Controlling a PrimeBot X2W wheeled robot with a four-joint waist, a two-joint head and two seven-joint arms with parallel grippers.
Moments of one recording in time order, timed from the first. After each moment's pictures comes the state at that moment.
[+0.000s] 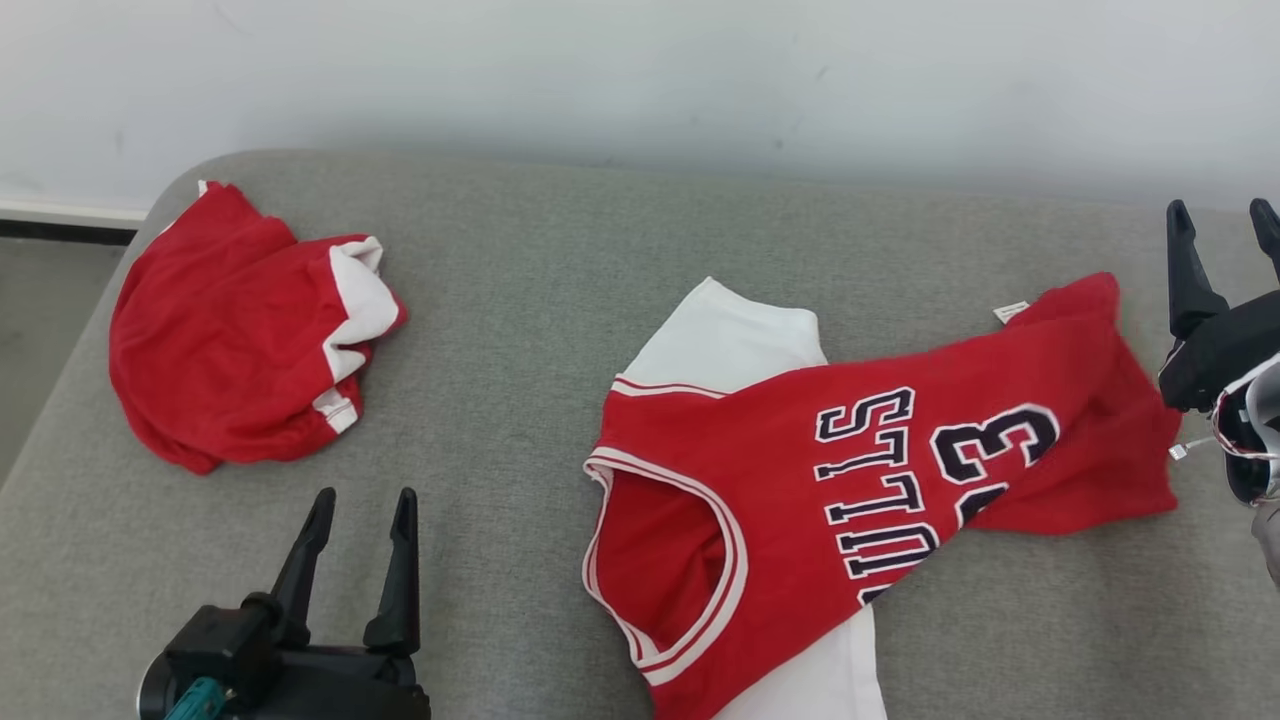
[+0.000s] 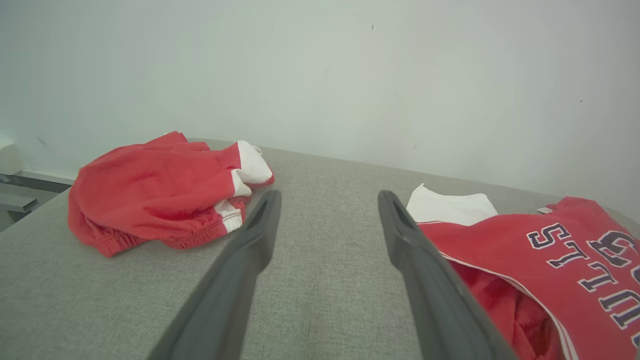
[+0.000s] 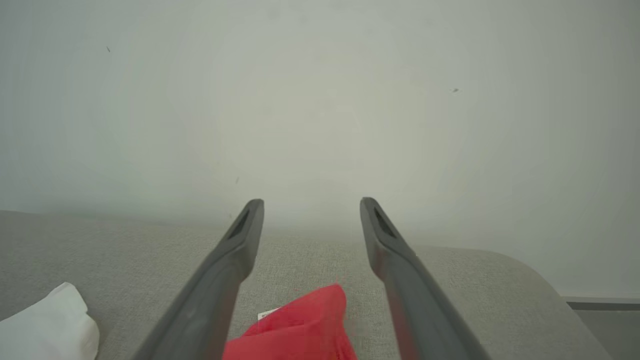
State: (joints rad) left arm -0.10 0.05 -0.04 0.15 -0.22 -0.13 -0.26; right arm -0.86 -0.48 0.32 1.00 0.52 0.13 -0.26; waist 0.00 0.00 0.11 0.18
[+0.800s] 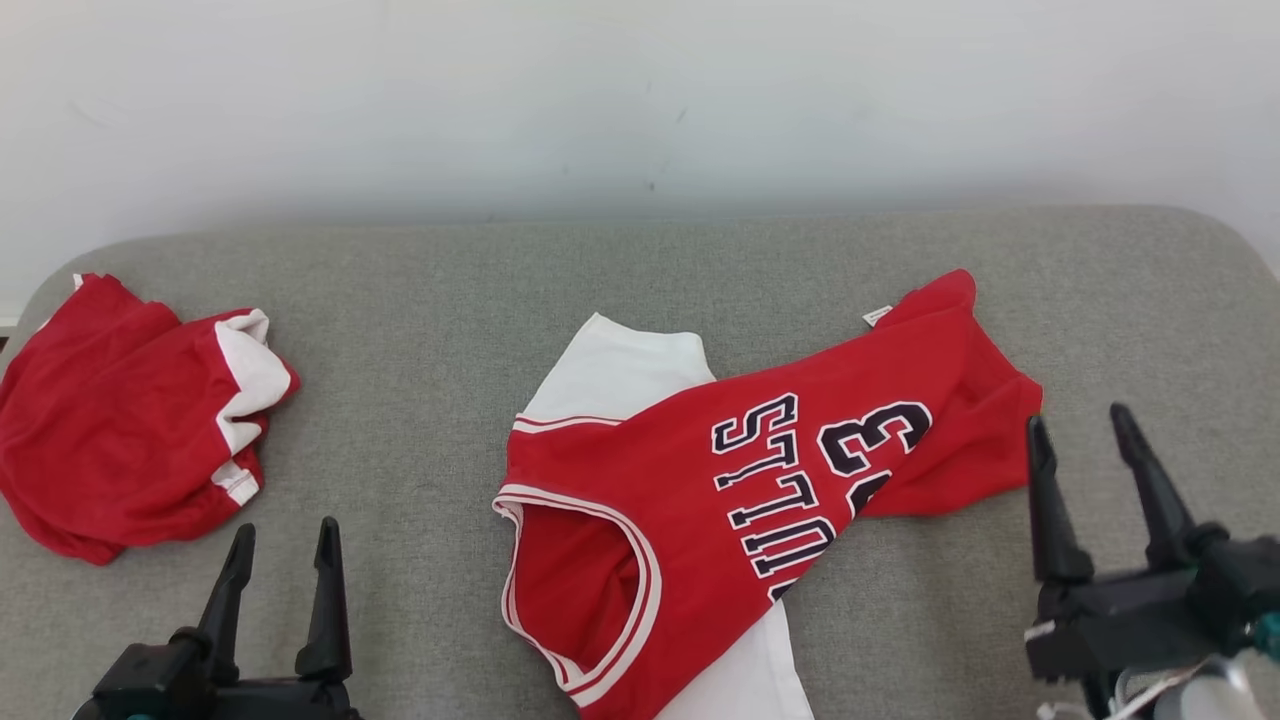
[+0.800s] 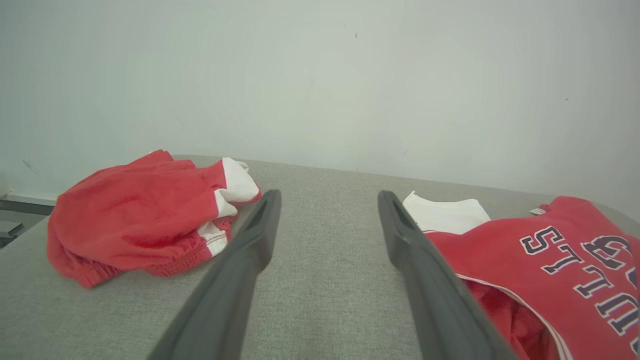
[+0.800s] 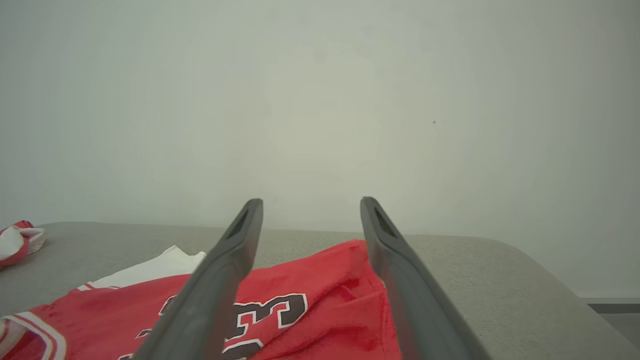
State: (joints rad) left arm -0.05 0.06 0.08 0.15 -0.18 -0.13 -0.26; right arm -0.12 -0.21 0.02 0.12 0.21 0.13 -0.26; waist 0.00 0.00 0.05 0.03
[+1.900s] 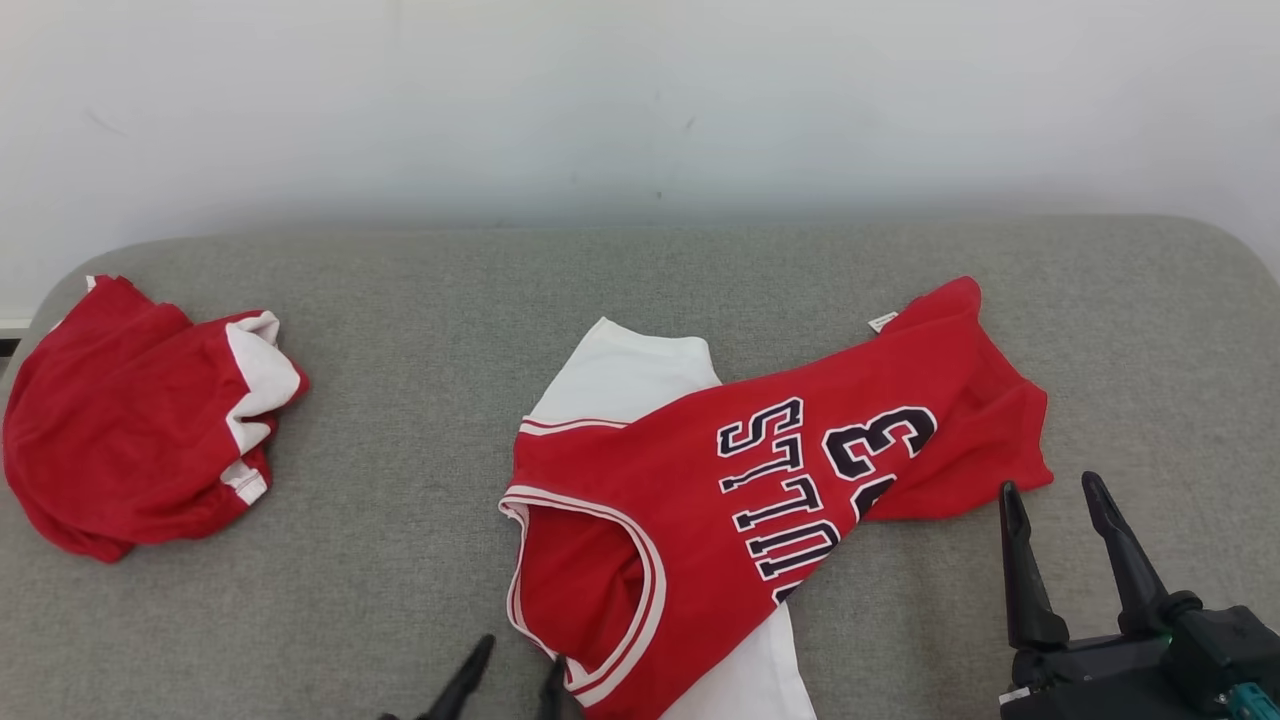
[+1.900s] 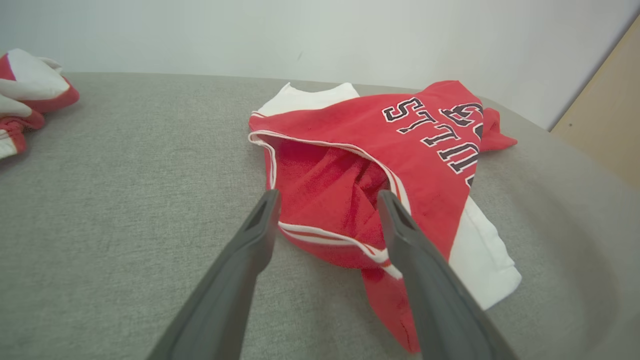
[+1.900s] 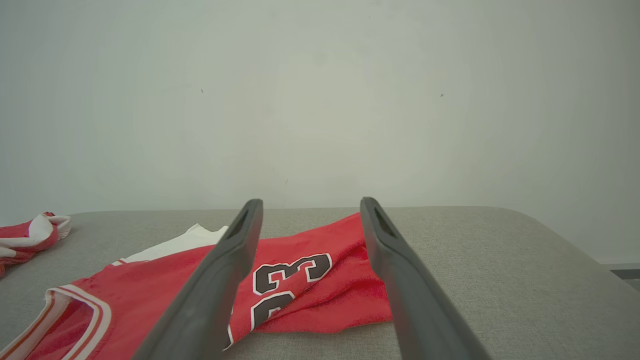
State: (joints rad) left arm 0.03 0.08 -0.27 0.23 -0.19 -0.13 -0.26; right arm 0.00 -0.12 0.01 0.05 0.18 0.13 -0.26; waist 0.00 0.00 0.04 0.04
